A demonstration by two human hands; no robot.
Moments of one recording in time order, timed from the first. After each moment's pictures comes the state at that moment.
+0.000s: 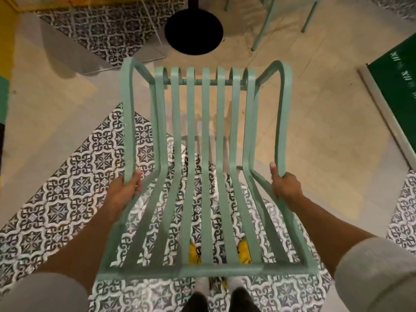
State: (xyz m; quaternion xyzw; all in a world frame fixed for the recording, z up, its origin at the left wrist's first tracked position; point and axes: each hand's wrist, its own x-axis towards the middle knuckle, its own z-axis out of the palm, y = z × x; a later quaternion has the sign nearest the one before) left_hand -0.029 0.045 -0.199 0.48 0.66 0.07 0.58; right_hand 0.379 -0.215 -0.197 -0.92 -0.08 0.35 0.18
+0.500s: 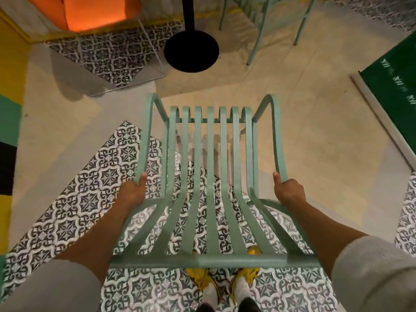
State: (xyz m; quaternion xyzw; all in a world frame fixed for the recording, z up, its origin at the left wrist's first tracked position) left_hand 0.007 0.074 -0.179 0.62 0.67 -0.04 0.41; right_hand 0.390 -0.207 -0.184 -0.94 -0.08 0.31 0.08
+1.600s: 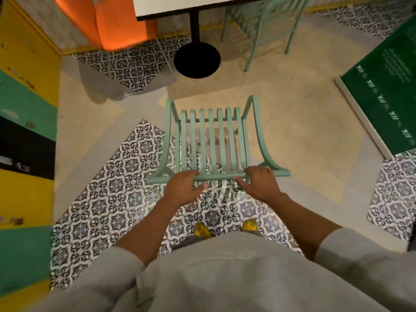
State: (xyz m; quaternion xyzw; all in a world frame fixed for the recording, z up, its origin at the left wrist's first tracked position) left_hand 0.007 -0.089 0.040 0.89 0.36 -0.09 0.26; right_hand 0.240 -0.257 0.038 -0.85 -0.48 0.23 0.00
